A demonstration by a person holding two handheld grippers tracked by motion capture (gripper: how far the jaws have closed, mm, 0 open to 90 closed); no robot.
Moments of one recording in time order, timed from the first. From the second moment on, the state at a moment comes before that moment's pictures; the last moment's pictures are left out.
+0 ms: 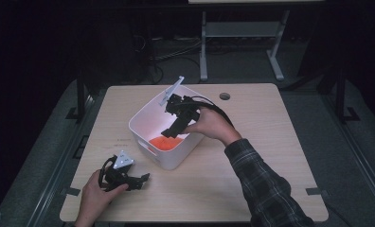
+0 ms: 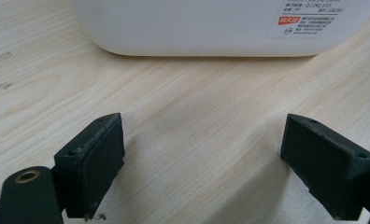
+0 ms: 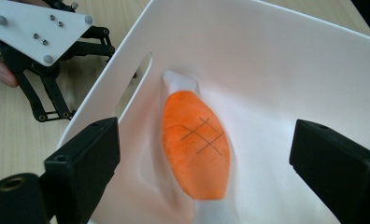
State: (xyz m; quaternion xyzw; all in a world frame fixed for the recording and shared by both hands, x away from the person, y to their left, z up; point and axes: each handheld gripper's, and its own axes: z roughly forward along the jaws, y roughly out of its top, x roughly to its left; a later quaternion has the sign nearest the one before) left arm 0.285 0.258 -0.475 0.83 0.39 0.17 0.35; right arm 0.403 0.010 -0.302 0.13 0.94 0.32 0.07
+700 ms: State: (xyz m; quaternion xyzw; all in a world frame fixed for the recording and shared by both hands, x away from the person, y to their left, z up) left arm 0.285 0.258 -0.475 0.83 0.39 0.17 0.35; right arm 0.387 -0.059 -0.294 0.18 0.92 0.34 0.08
